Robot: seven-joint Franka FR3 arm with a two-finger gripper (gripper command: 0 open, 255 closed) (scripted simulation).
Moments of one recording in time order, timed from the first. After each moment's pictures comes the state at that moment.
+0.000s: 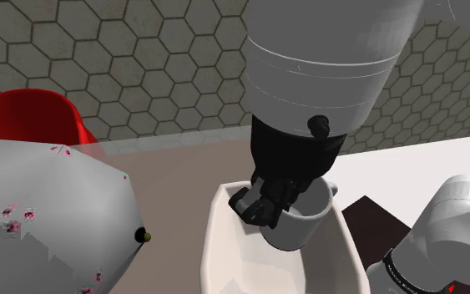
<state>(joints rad) 0.26 -0.60 0.71 -1.96 0.27 1.49 0.76</state>
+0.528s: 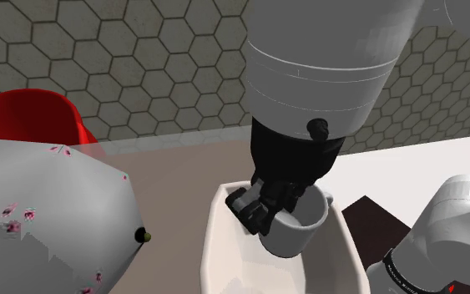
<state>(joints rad) 0.26 -0.61 0.71 -1.96 0.27 1.49 0.76</state>
